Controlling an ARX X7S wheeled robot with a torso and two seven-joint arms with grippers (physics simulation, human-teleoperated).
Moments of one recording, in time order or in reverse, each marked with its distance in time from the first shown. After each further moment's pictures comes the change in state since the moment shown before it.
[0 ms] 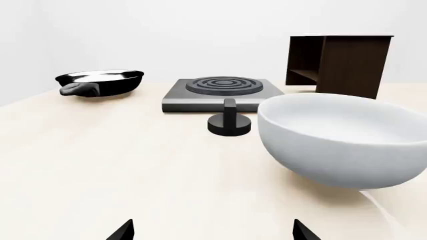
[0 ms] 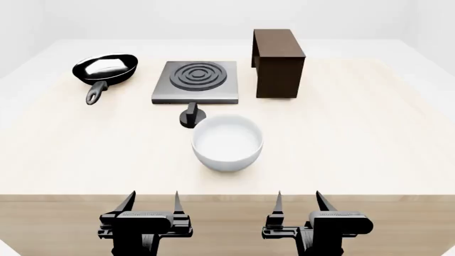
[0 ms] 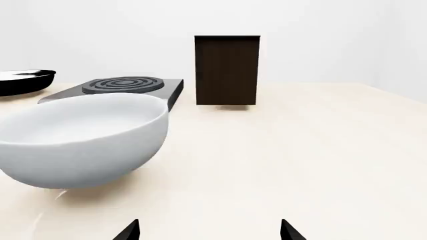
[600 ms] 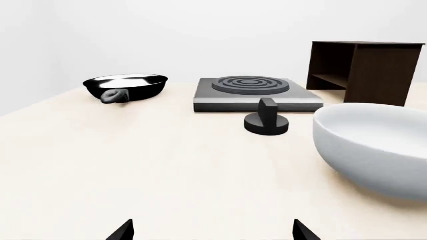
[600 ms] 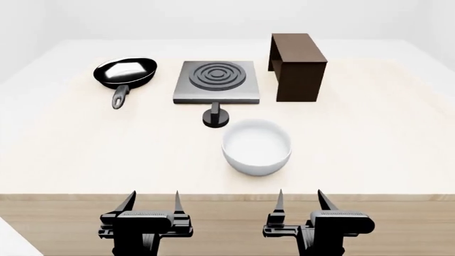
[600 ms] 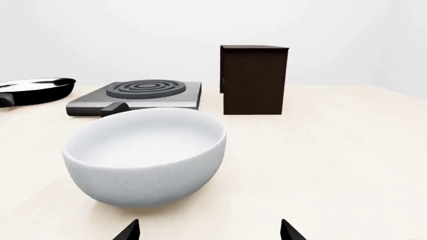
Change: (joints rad) left arm -0.005 -0.057 0.070 -0.007 -0.058 0.005 -0.070; right arm 0.006 0.070 -0.079 -0.003 0.068 -0.006 0.091
